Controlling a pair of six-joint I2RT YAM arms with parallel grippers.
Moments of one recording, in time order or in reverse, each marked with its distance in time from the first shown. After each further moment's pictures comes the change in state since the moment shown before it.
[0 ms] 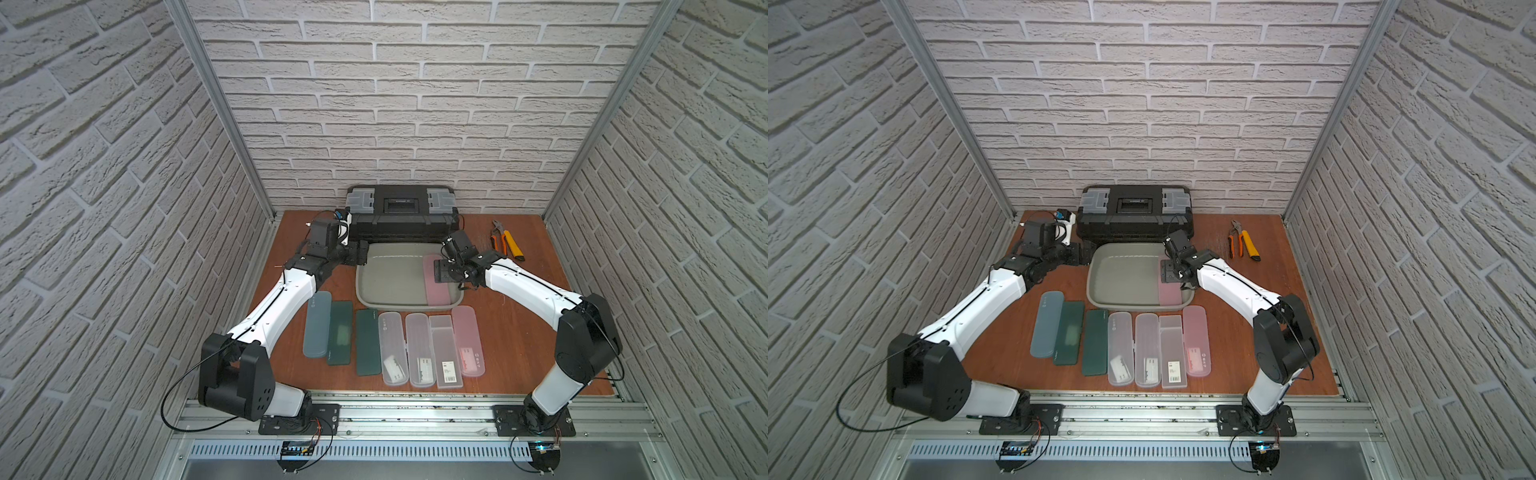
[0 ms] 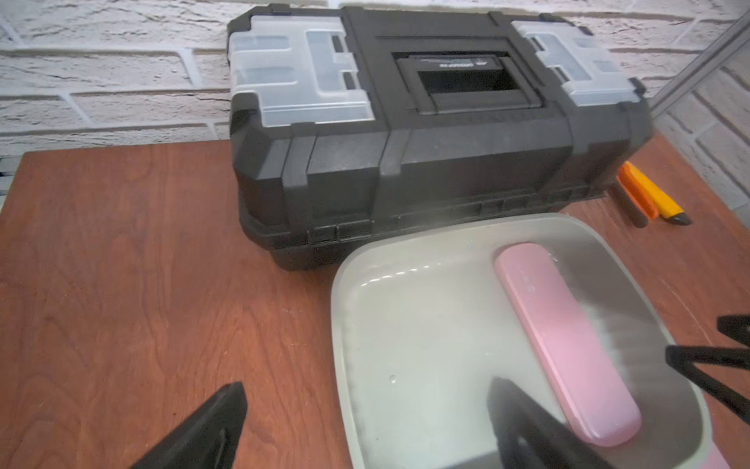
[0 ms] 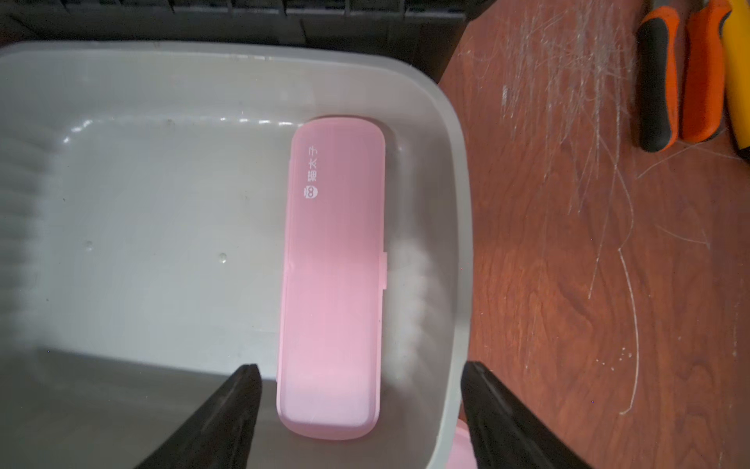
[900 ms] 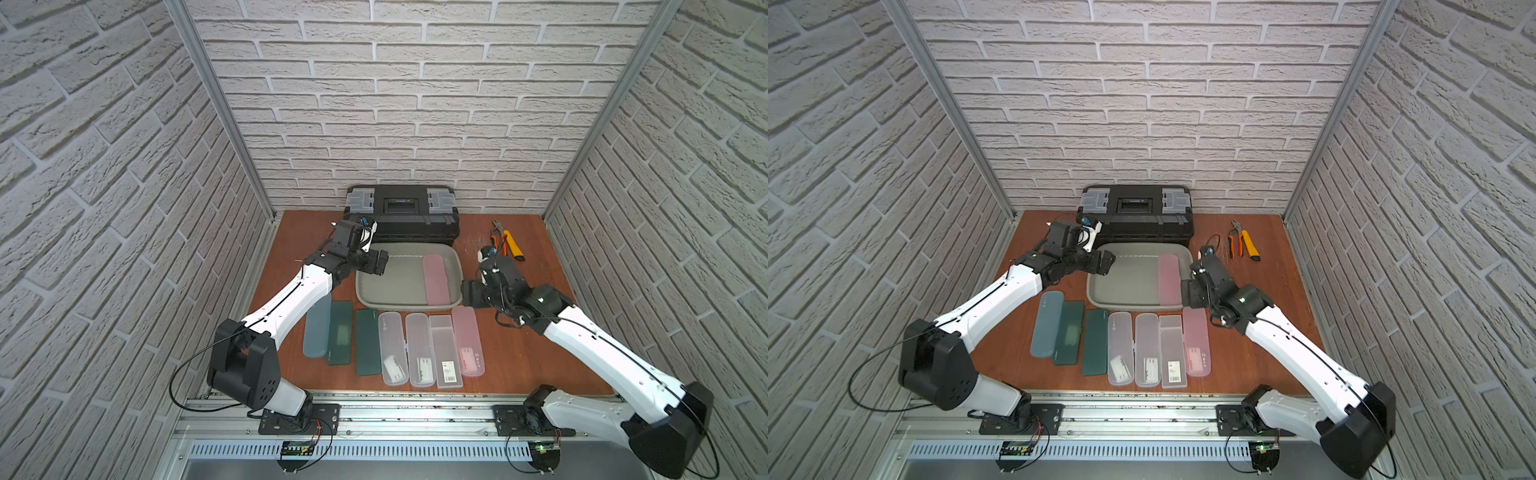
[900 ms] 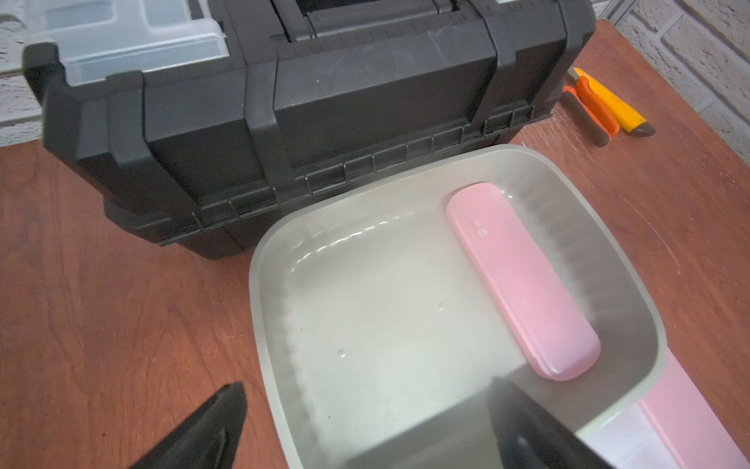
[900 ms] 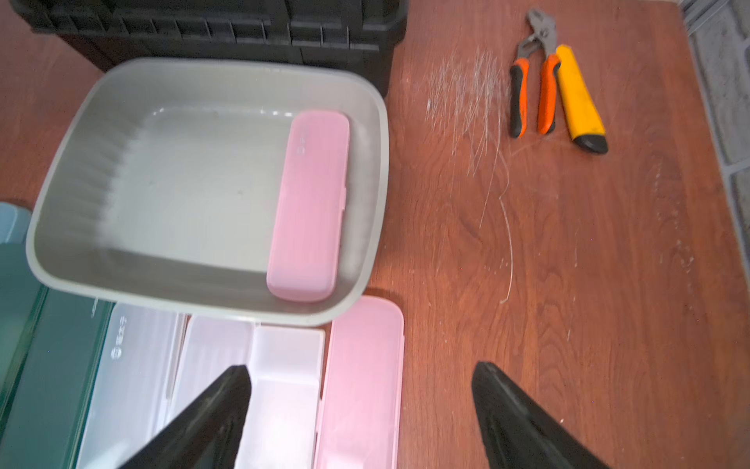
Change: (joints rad) left arm -0.146 0.070 0.061 -0.080 0.013 0.056; right arm 0.048 -0.631 -0.353 -0.150 0.032 -0.010
